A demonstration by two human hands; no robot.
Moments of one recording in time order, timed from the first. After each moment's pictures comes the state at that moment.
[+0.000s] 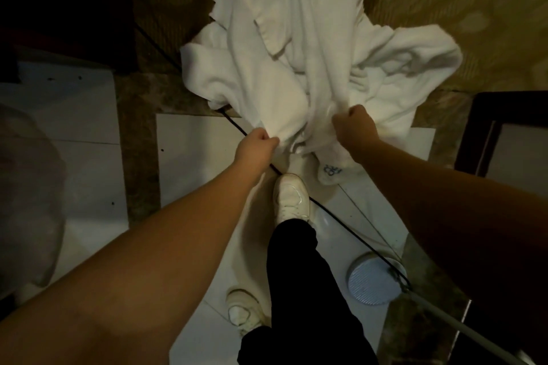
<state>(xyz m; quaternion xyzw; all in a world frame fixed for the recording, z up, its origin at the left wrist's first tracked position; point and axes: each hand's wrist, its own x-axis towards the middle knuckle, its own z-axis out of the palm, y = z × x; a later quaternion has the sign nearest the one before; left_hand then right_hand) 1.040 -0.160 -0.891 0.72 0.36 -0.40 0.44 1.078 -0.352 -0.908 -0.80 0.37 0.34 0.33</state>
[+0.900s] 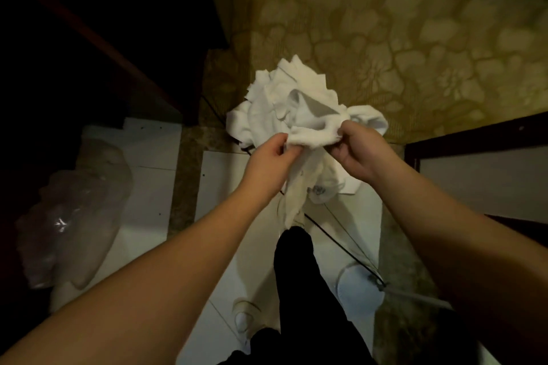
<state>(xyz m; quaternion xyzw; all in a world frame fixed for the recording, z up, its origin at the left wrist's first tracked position) 0.989 -0.138 -0.555 0.75 0.17 -0.23 0.60 1.041 -0.313 -0.563 -0.39 0.41 0.24 0.79</state>
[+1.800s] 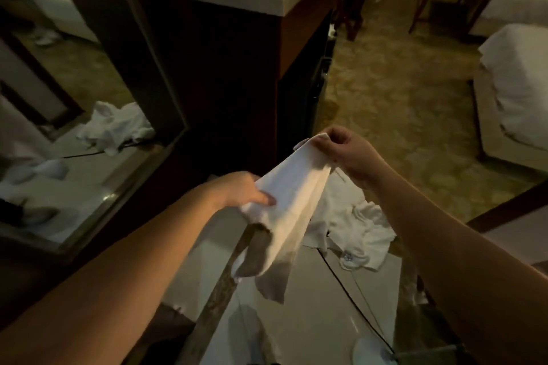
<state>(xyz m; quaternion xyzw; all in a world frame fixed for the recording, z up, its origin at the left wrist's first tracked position) 0.692 0.061 -0.168 0.91 0.12 -0.23 0.32 0.793 -0.175 -0.138 -0.73 -0.19 0.23 0.61</state>
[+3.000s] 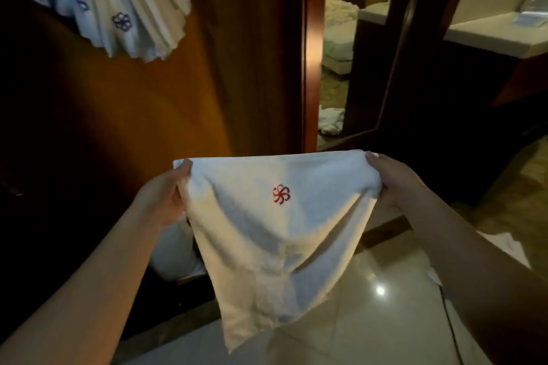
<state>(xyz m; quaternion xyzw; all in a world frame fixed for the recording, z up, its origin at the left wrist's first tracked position) -0.053 0.030 -0.058 0.38 0.49 0.40 0.68 0.338 -0.129 -0.087 -0.64 -0.21 0.41 0.61</state>
